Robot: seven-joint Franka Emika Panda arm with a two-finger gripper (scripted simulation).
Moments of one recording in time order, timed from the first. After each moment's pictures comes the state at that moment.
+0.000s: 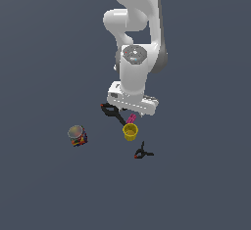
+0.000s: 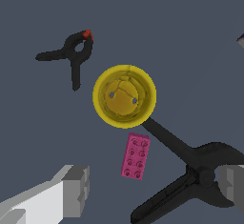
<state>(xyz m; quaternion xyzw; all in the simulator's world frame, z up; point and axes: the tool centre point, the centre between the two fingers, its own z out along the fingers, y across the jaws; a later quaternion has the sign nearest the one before) -0.029 0.023 0.136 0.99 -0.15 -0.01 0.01</state>
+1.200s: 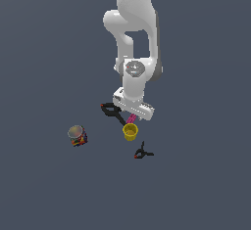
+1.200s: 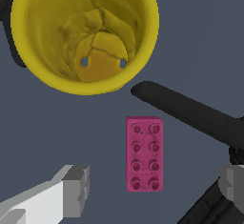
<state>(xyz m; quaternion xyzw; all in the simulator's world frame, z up) -0.068 0.033 0.059 0.97 -0.26 0.00 0.00</state>
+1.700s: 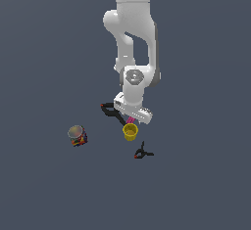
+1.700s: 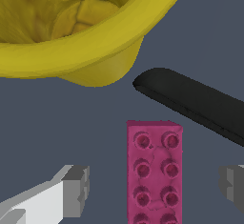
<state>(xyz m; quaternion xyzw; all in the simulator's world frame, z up) -0.069 0.033 0.023 0.97 -0.26 0.00 0.00</state>
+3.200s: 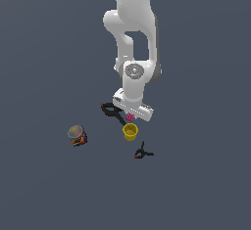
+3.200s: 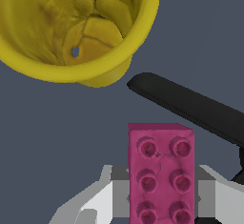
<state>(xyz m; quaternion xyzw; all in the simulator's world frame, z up) -0.073 0.032 0.045 0.97 -0.26 0.00 0.00</state>
